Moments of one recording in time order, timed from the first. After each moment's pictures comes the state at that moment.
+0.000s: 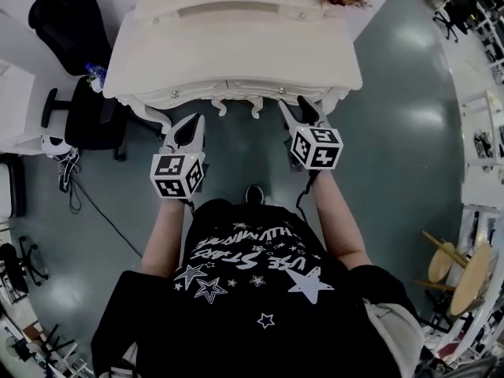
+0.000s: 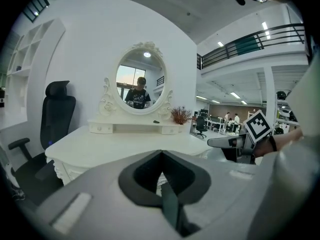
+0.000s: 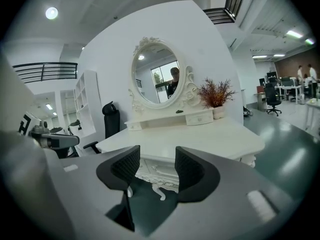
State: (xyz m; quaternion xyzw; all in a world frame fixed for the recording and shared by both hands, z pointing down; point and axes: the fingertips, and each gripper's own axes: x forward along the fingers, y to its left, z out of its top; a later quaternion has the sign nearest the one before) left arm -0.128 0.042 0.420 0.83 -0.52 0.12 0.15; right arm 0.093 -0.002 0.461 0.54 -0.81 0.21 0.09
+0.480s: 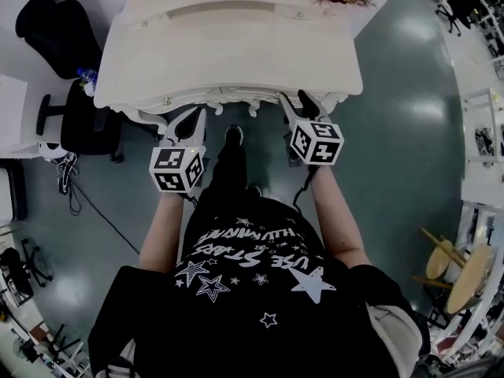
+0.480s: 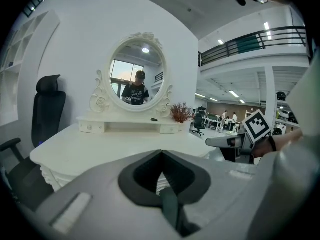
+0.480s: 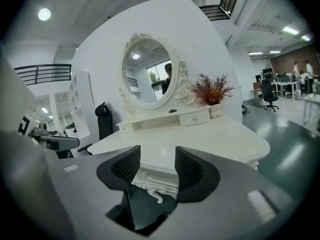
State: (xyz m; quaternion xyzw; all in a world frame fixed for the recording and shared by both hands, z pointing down) left arm -0.104 -0.019 0.433 0.84 -0.51 0.13 0.16; right arm 0.112 -0.056 0.474 0.55 -0.80 0.23 0.08
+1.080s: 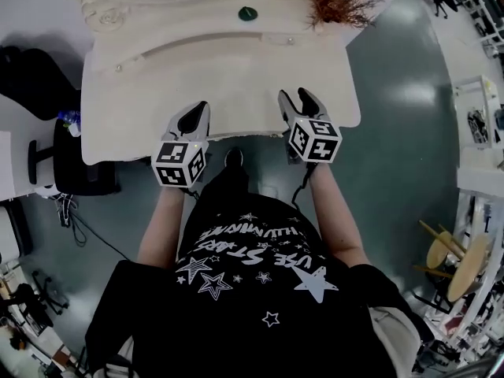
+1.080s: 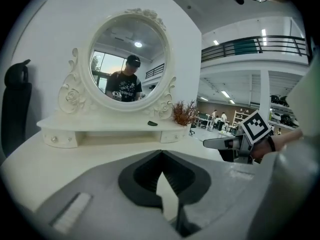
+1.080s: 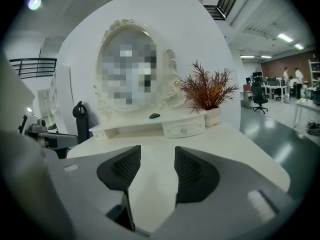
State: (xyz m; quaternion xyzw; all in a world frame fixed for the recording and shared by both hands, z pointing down) left arm -0.069 -0.199 0.450 0.87 -0.44 0.14 0.17; right arm 0.142 -0.209 0.491 0.61 -0.75 0.24 0.10
